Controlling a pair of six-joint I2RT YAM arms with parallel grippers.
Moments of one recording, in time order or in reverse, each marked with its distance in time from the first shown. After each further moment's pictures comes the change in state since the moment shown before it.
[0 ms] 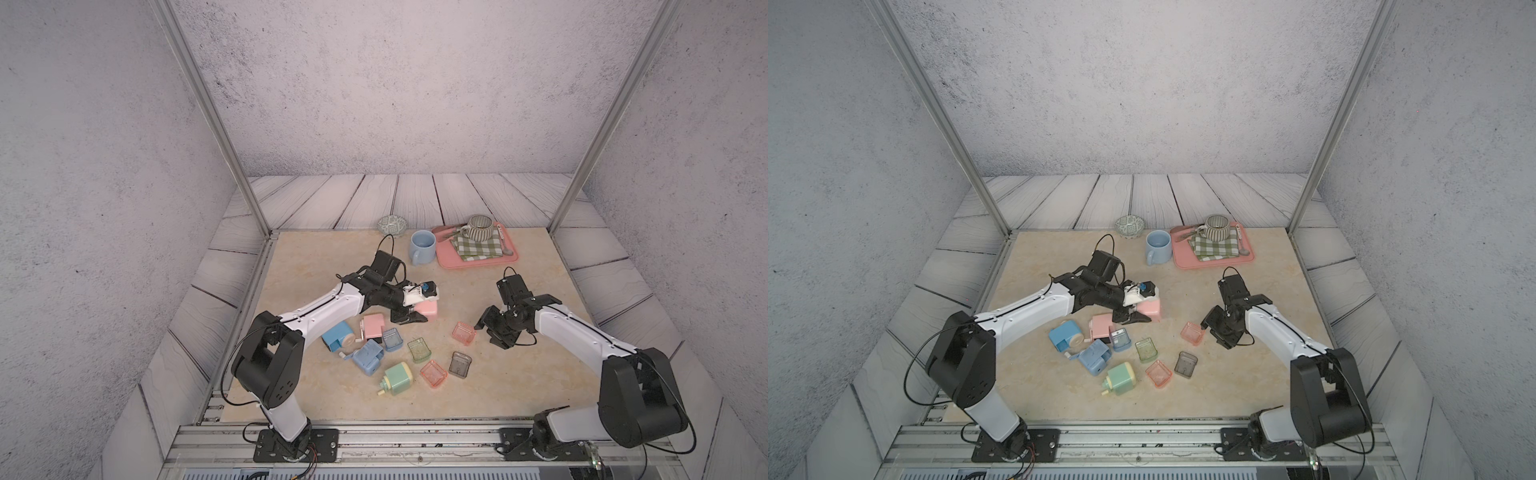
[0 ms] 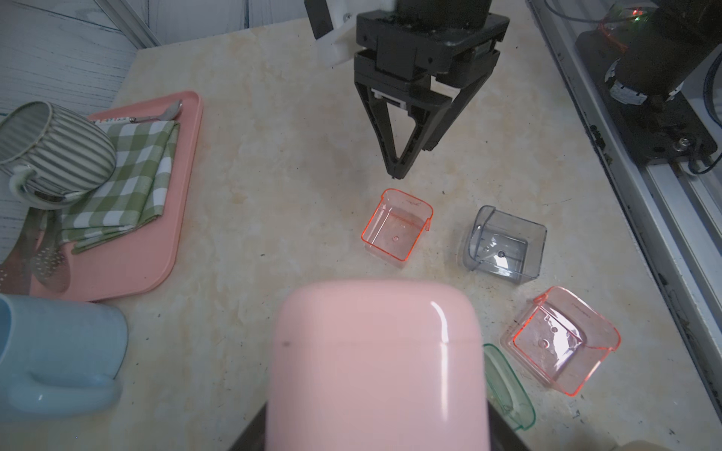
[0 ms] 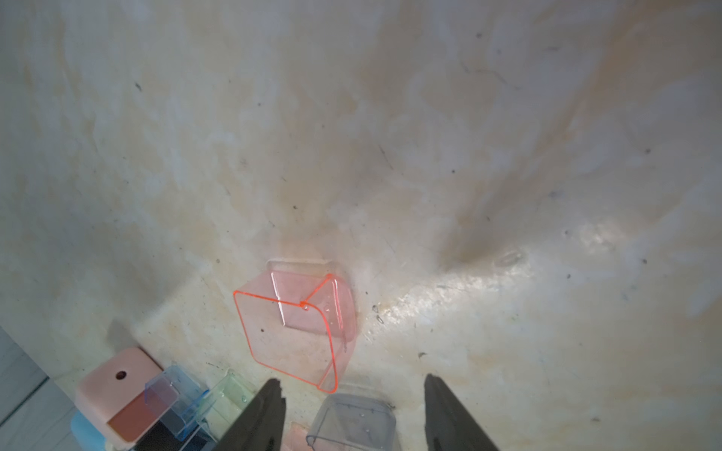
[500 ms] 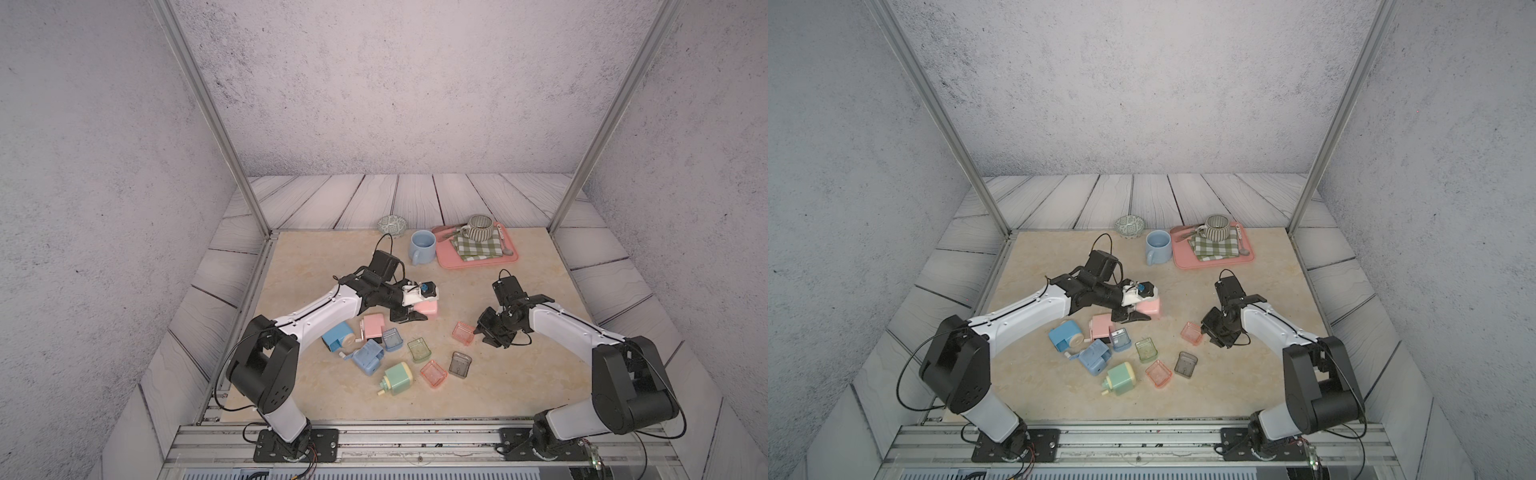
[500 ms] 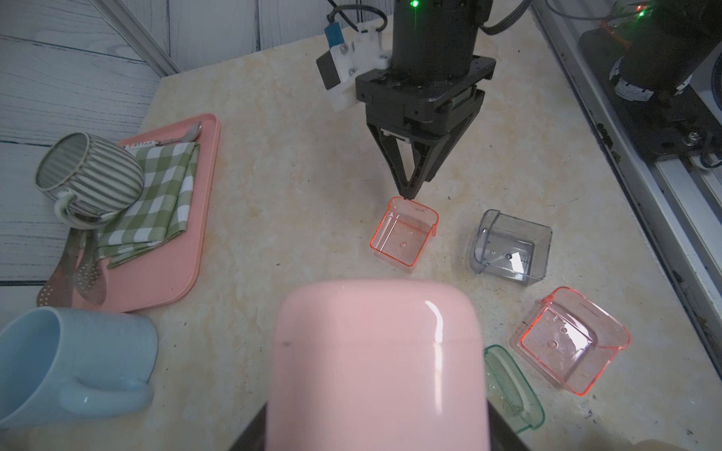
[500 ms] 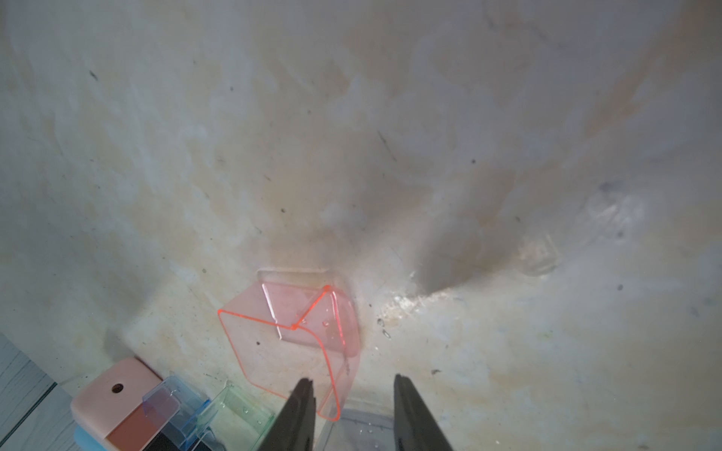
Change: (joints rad) left arm -0.002 -0.043 -0.021 0.015 -0.013 0.036; right arm 0.013 0.066 -0.003 0.048 -0.036 0.018
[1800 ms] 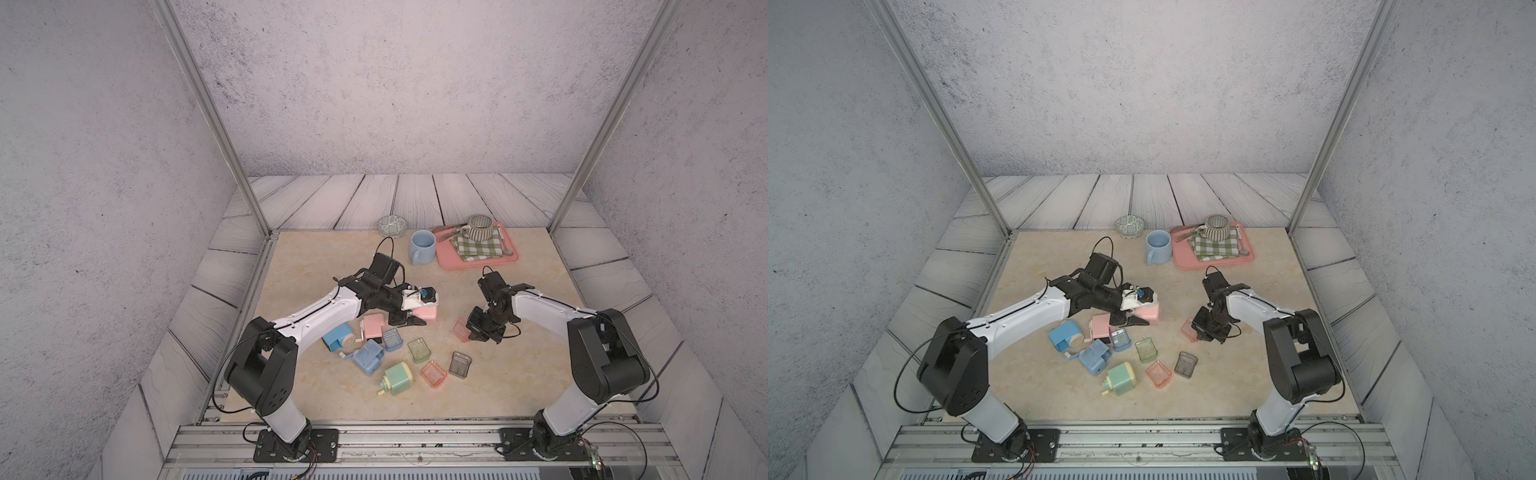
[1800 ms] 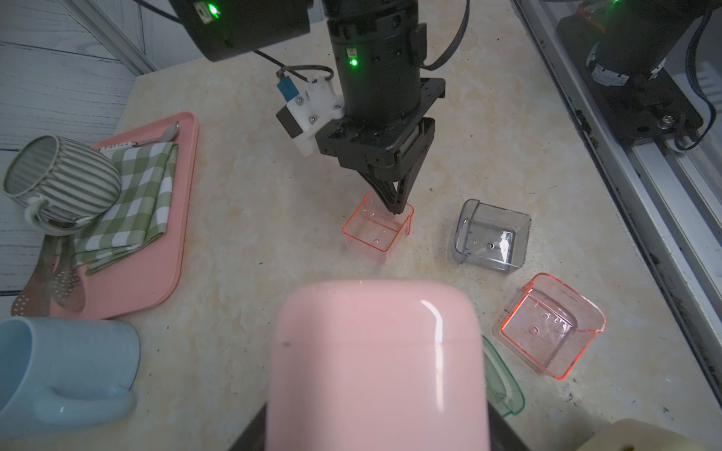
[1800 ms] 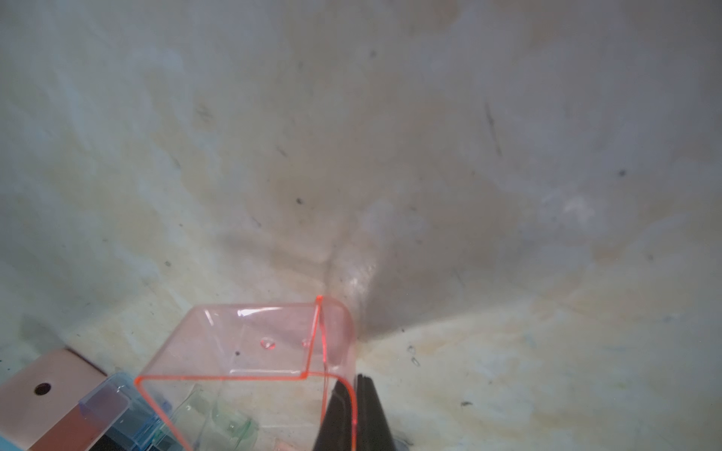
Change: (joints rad) left arm -0.011 -0.006 -0.011 -0.043 0.007 0.039; right arm 0.049 0.193 0.135 -0.079 -0.018 -0.115
